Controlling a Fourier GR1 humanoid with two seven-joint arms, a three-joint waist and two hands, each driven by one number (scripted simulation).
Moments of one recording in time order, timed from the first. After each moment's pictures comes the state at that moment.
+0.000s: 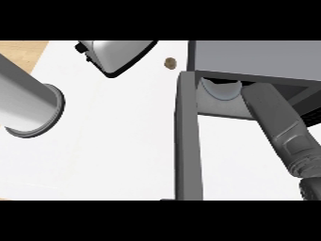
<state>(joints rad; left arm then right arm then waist) 0.19 0.10 0.54 -2.07 0.49 -0.70 0.15 -1.09 -0.21 -0.21 -0.12 0.36 -0.55 -0.67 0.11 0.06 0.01</state>
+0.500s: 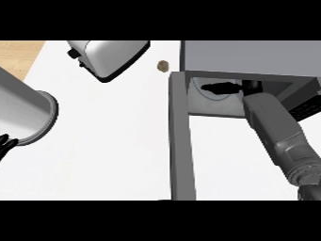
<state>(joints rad) 0.19 0.05 0.44 -2.08 0.45 -0.73 0.16 -1.01 -0.19 -0.31 -0.13 0.24 -0.31 -0.79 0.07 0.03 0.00</state>
